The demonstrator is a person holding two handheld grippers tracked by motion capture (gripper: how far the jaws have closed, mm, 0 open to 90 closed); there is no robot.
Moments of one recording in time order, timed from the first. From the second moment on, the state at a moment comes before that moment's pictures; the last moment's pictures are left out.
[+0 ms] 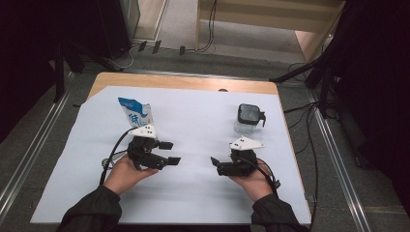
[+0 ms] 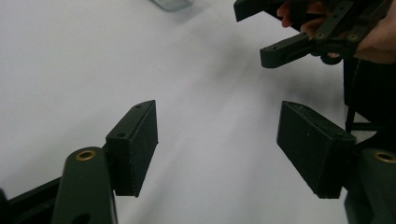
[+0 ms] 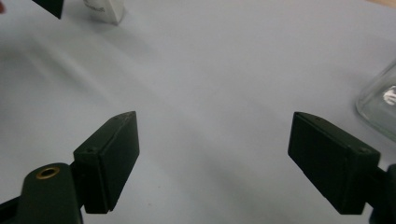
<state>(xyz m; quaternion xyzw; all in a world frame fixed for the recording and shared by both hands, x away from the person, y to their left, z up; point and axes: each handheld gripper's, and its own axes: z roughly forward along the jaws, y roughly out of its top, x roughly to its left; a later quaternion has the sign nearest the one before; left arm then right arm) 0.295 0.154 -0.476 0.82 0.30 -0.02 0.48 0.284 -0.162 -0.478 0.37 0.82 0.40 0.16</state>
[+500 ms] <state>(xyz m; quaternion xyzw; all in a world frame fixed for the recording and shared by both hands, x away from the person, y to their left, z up) 0.290 0.161 -0.470 0.85 0.29 -0.01 0.44 0.278 -0.169 -0.470 0.39 0.80 0.44 0.14</state>
